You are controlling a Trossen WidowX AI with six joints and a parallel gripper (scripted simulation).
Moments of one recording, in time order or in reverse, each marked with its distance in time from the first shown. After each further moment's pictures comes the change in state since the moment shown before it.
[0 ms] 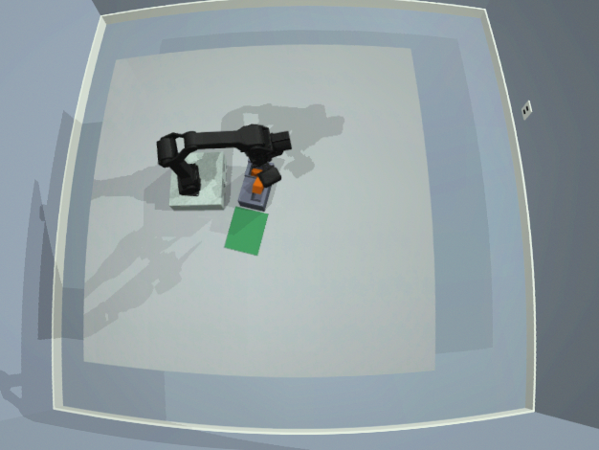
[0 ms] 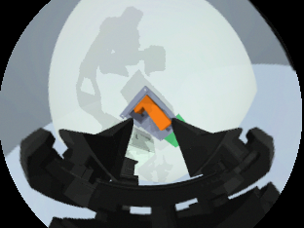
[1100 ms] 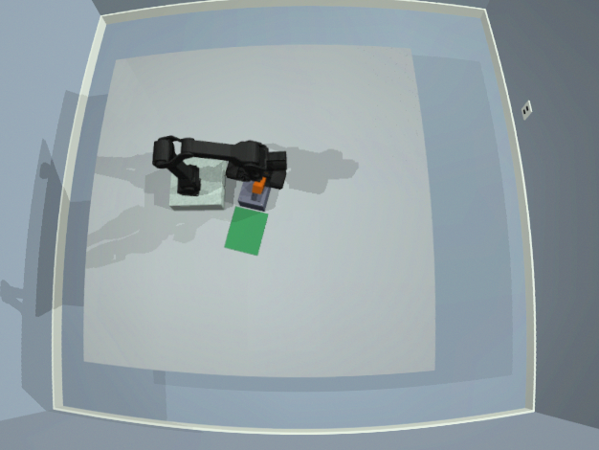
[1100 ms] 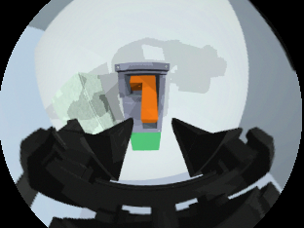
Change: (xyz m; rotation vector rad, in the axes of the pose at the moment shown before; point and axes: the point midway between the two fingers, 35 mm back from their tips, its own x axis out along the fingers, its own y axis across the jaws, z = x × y) arm 0.023 -0.031 -0.031 -0.813 0.001 -0.010
